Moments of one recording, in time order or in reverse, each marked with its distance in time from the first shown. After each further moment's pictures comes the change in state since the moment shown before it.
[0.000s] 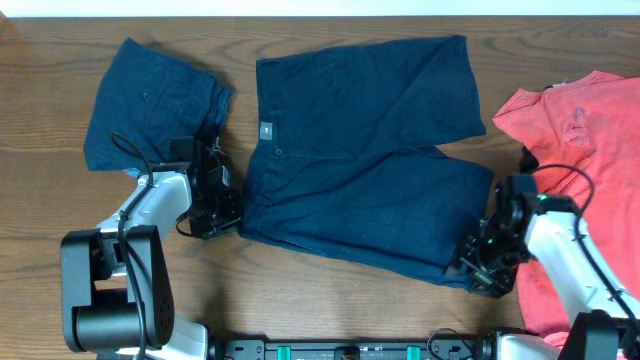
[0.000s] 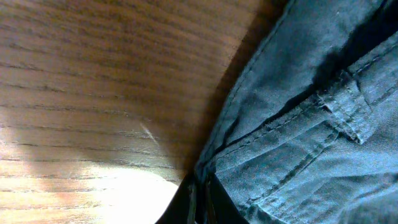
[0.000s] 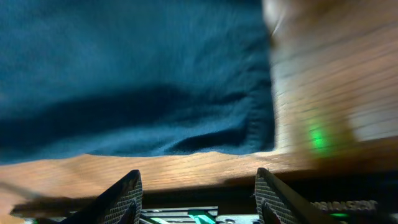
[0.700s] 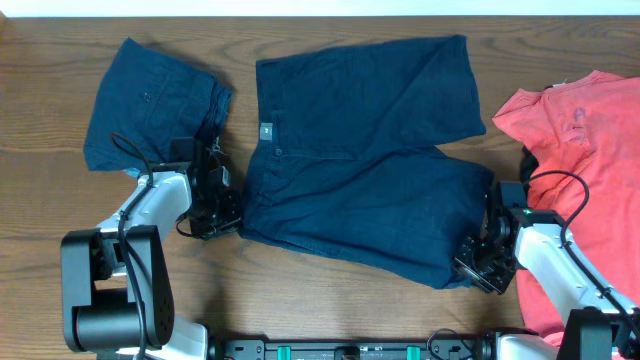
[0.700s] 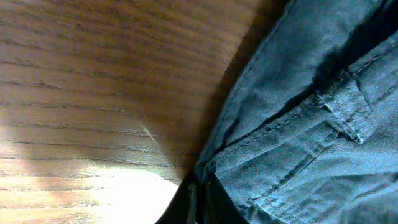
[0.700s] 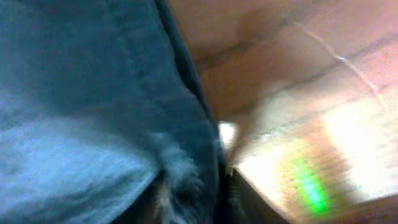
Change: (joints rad) left arm 0.000 0.000 0.000 -0.003 0.004 0.000; right arm 0.032 0.000 -0.104 0.234 0.159 0.183
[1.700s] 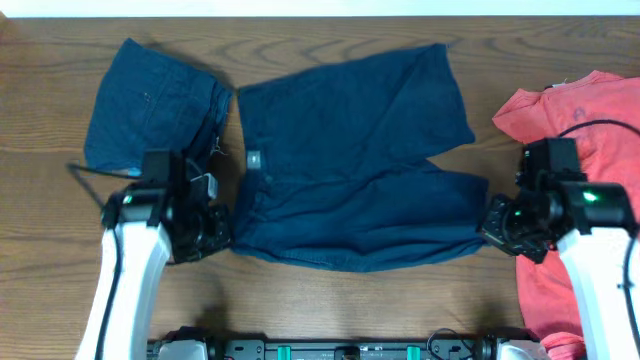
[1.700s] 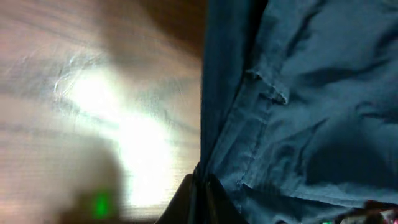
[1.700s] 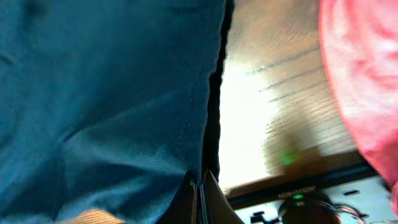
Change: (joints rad) left arm -0.001 -0.513 0.030 -0.411 -0.001 -0.002; right arm 0.000 -0.219 0.517 -0.458 0.031 -0.122
